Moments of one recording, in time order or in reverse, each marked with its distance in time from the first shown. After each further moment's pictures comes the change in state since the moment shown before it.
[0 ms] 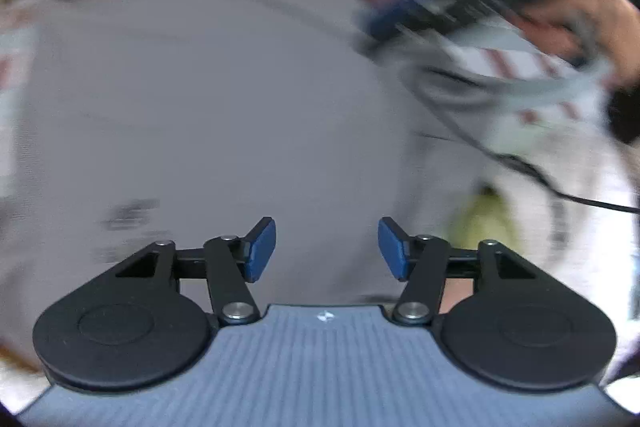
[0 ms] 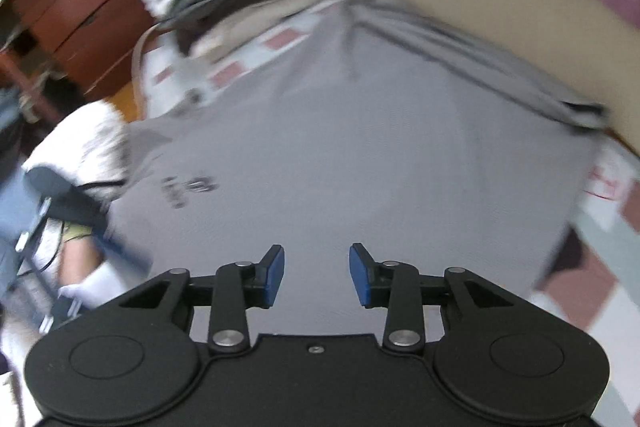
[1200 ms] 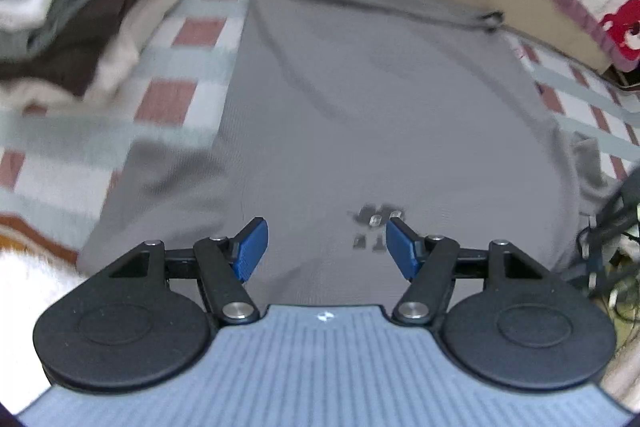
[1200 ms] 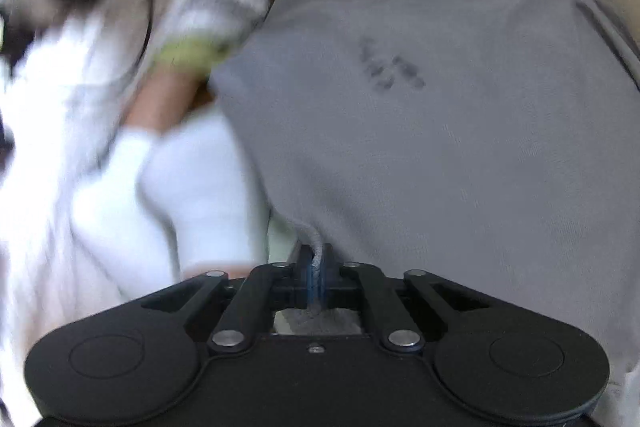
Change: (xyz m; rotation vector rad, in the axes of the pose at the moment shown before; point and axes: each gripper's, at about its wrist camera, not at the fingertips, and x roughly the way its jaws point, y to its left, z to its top) left arm -0.033 0.120 -0.052 -0.249 -0.207 0.210; right arm 0.068 0.141 -0.028 -0.345 0.239 0.100
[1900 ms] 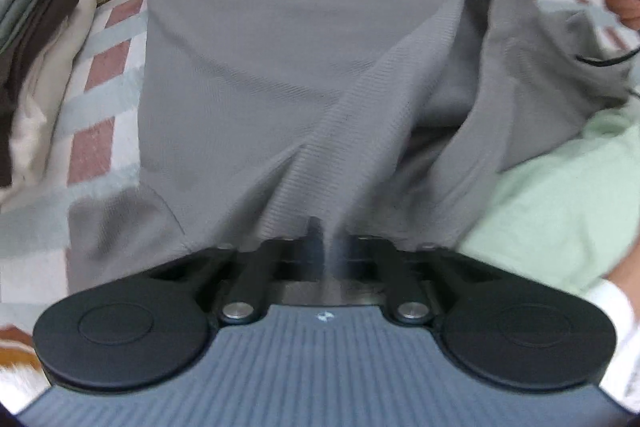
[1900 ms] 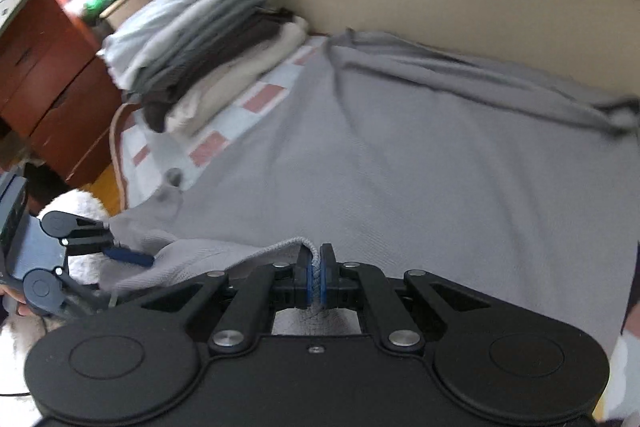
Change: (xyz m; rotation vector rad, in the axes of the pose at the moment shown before) left arm 0.084 -0.042 0.001 0.355 0.104 0.013; right arm -0.027 -0.165 -0.004 0.546 -0.450 -0.142
